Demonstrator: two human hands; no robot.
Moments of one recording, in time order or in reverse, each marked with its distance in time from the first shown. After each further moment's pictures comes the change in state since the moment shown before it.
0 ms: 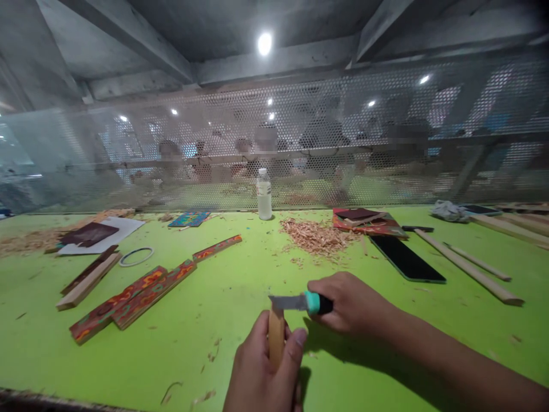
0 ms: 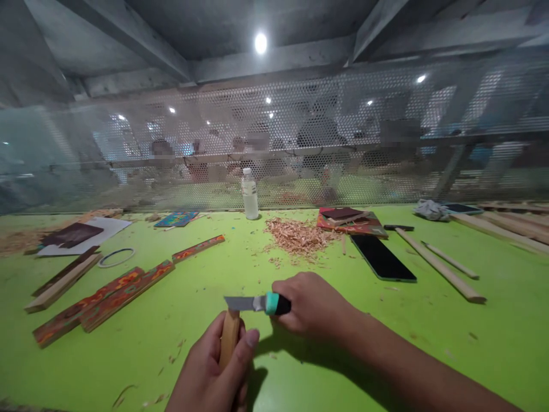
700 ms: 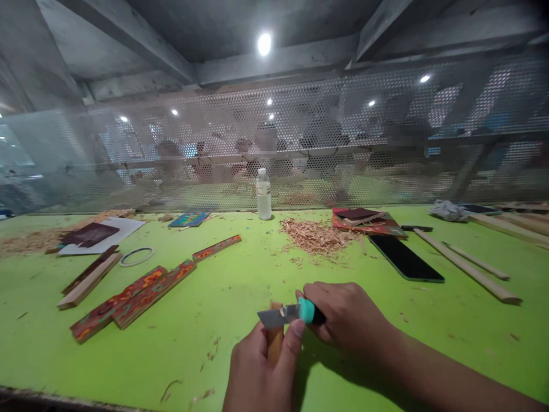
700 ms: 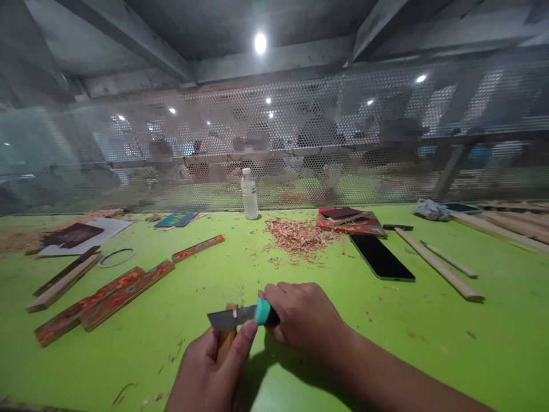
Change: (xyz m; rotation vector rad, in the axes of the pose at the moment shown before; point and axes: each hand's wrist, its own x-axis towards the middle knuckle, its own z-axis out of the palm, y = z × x) left_hand -0.003 0.012 0.004 0.130 0.206 0.053; right_hand -0.009 -0.017 0.017 -0.184 0.280 -0.113
